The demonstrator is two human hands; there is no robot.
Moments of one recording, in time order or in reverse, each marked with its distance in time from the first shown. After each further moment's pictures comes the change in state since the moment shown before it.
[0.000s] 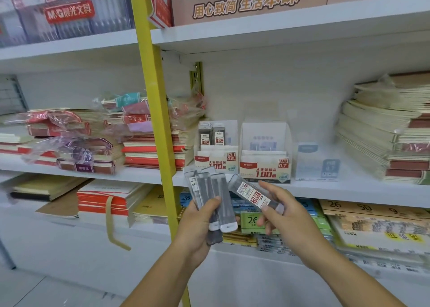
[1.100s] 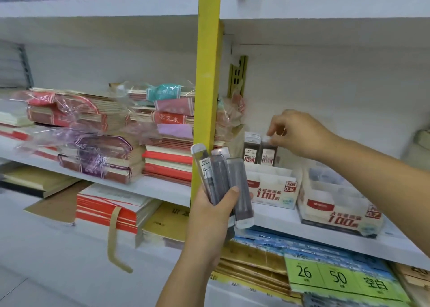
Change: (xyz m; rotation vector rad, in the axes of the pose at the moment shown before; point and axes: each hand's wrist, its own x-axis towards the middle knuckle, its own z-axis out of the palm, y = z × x) left_hand 0.070 0.056 -0.042 0.032 0.084 0.316; right_hand 0.235 -0.112 0.033 -1.088 -0.022 -0.456
